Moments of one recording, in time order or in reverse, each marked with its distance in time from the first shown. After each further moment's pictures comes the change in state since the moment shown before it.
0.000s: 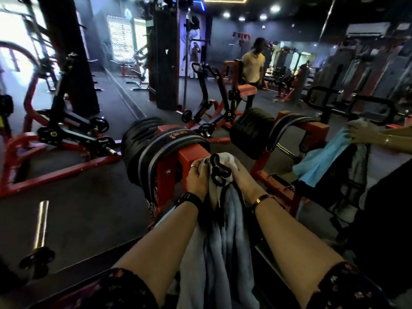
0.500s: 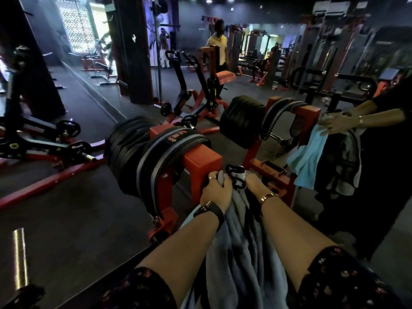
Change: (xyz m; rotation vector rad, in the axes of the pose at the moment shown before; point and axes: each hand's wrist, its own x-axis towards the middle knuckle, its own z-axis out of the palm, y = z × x) left_hand 0.038 -0.048 -0.005 0.523 -0.265 -0.088; right_hand 0.085 0.074 -0.003 -0.488 0.342 0.376
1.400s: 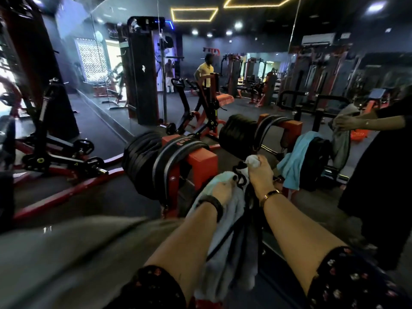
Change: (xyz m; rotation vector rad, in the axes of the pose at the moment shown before) left_hand -0.140 0.057 -0.047 0.013 -0.374 0.033; right_hand -0.207 -0.035 -0.053 0.317 0.352 -0.238
